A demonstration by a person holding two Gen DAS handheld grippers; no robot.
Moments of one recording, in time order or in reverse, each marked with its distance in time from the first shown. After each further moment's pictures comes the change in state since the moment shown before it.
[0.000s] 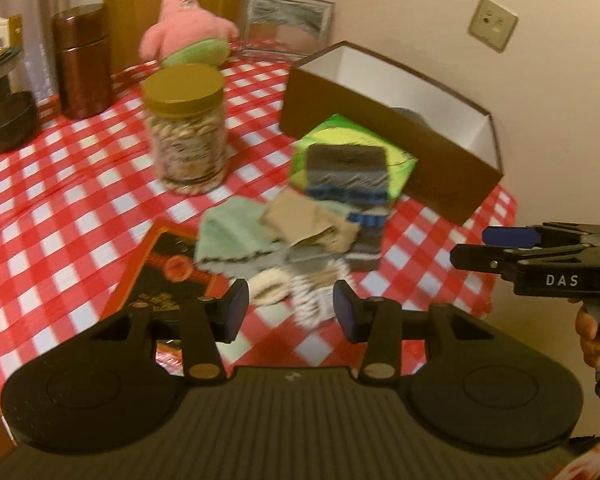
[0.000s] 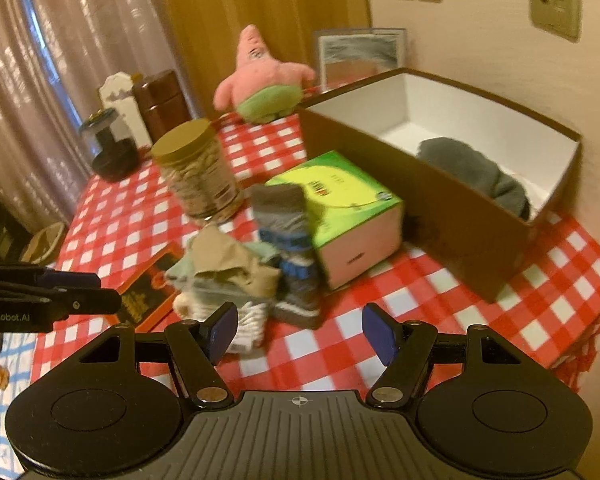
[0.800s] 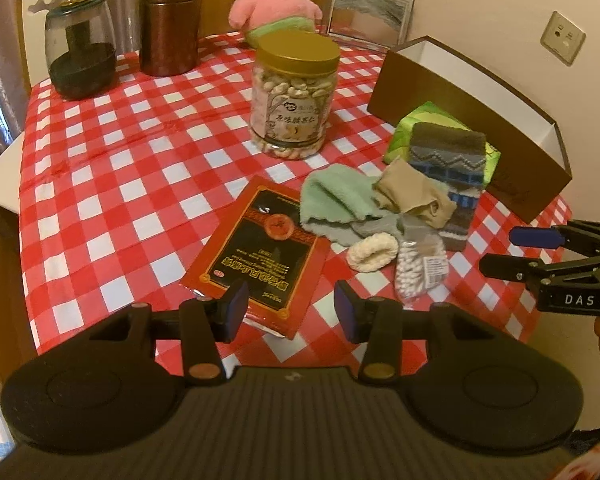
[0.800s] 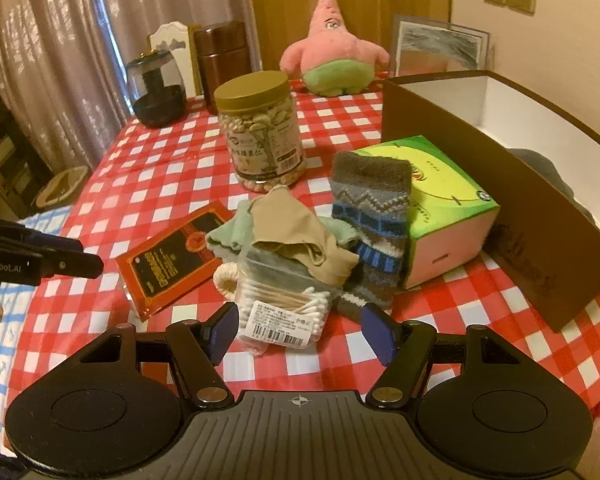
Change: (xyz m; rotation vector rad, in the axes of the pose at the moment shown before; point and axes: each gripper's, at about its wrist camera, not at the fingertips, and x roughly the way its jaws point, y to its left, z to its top) left arm -0.003 0.065 -0.032 -0.110 0.021 0.119; right arm 0.054 0.052 -0.014 -0.190 0.050 0.048
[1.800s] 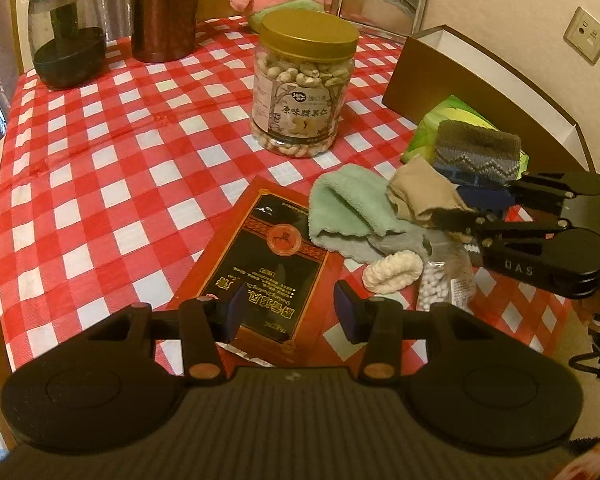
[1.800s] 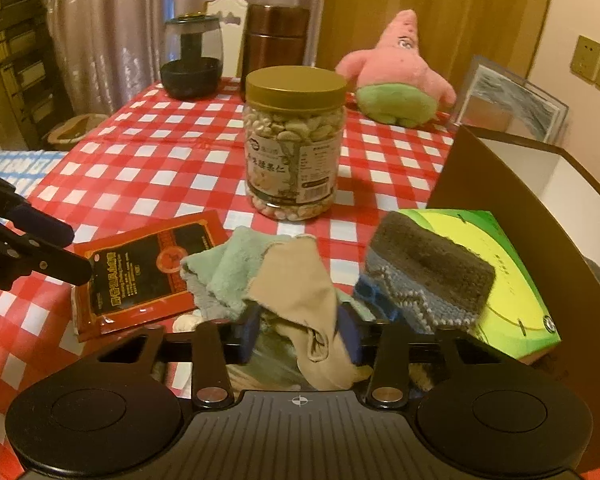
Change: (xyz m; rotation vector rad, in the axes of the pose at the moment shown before) left arm 0.047 0.003 0.019 -0.014 0.034 0.004; right arm 0.088 0.007 0.037 -0.286 -0.023 0.003
